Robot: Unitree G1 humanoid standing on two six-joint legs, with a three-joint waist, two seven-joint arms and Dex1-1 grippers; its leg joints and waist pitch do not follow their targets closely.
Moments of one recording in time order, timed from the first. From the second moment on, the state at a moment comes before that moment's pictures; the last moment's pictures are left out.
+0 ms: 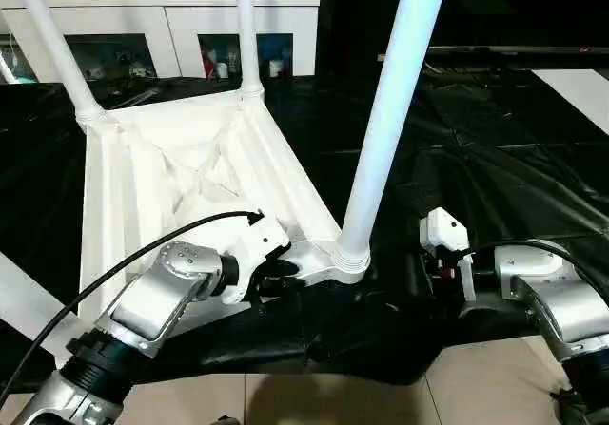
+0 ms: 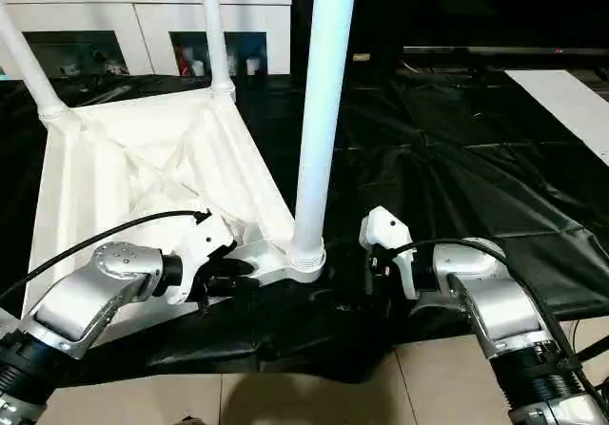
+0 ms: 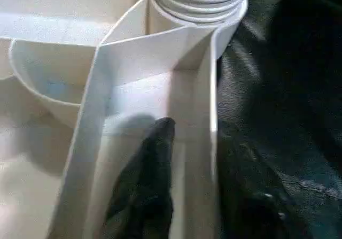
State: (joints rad) left arm -0.40 0.47 -0.39 0.07 -0.14 0.61 -0.88; right arm -0.32 -0.56 0.18 0.16 0.20 0.26 1.21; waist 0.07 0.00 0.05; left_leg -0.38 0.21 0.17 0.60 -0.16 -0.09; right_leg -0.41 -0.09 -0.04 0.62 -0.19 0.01
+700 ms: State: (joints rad) left arm -0.52 0.51 -0.38 0.39 -0.10 0.33 -1.03; right arm -0.39 -0.45 0.17 0.29 0.14 0.18 1.02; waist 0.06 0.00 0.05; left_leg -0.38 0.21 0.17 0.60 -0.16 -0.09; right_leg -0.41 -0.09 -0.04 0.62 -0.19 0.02
